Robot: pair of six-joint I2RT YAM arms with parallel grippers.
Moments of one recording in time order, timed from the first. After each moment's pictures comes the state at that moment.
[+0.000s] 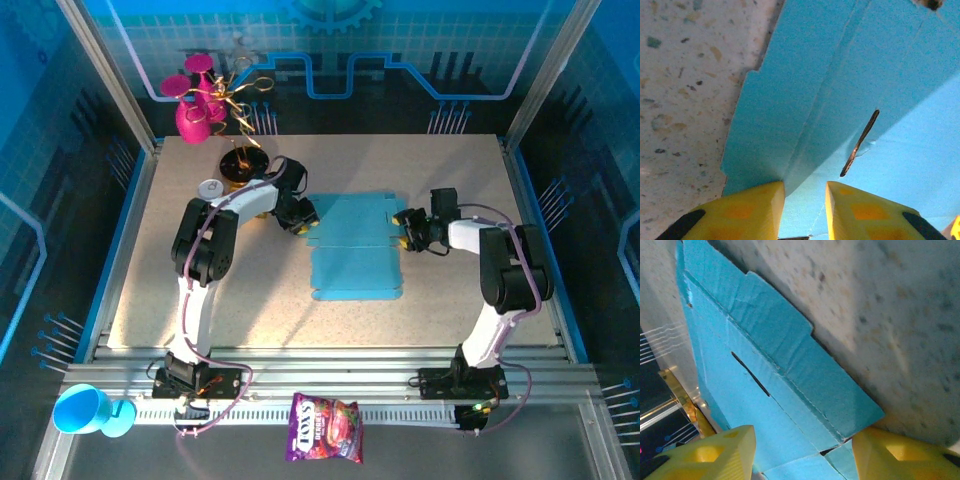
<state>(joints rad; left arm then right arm) -0.35 2.21 1.64 -0.66 0.32 -0.89 0.06 1.82 0.92 -0.03 -0.45 1.24</state>
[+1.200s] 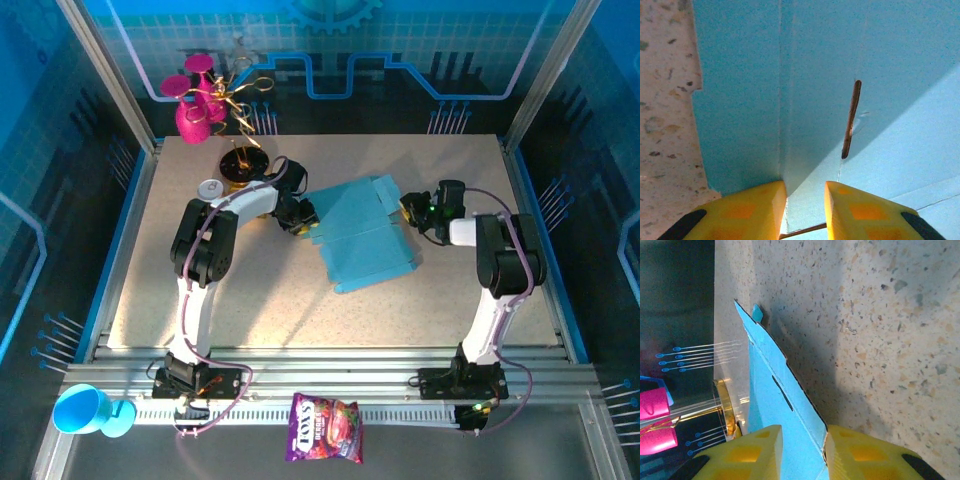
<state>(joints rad) -0.36 2.20 1.62 -0.65 0.31 -0.85 0.01 1.95 0.96 0.34 -0.47 1.16</state>
